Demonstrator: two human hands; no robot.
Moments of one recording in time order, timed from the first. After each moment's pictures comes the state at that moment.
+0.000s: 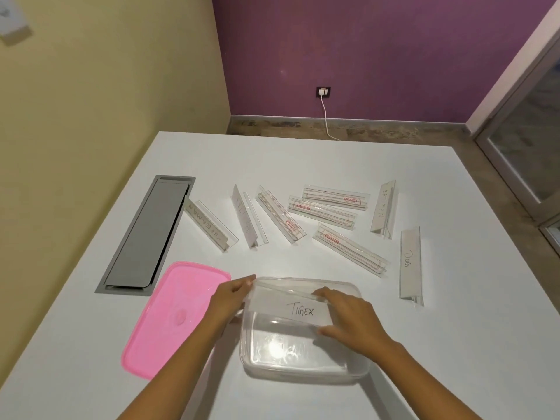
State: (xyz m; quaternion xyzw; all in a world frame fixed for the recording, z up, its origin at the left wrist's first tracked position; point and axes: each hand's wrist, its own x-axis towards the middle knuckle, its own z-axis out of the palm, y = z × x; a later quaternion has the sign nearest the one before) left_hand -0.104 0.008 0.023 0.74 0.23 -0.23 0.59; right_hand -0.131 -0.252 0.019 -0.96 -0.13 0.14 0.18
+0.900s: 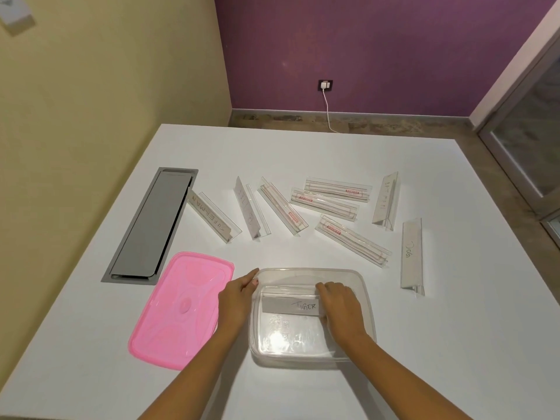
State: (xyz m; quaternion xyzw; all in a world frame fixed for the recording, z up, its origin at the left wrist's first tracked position) left_hand -0.126 -0.007 0.007 0.82 0.19 -0.11 0.53; right_hand -0.138 -0.222 -0.024 -0.99 -0.09 0.05 0.03
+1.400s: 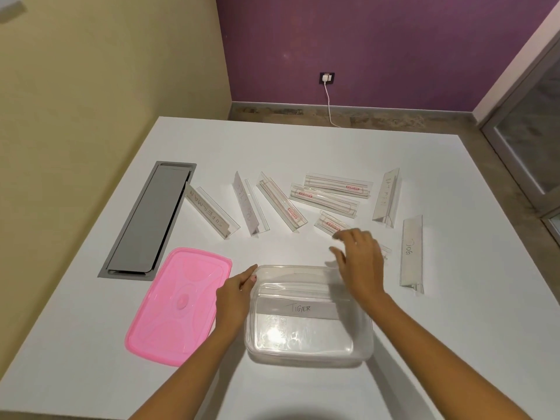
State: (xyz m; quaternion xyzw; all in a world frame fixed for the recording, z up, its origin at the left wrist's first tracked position) left_hand -0.125 -0.011 0.004 0.83 0.19 -0.09 0.52; right_hand -0.075 -0.251 0.020 -0.97 -0.03 -0.16 0.16
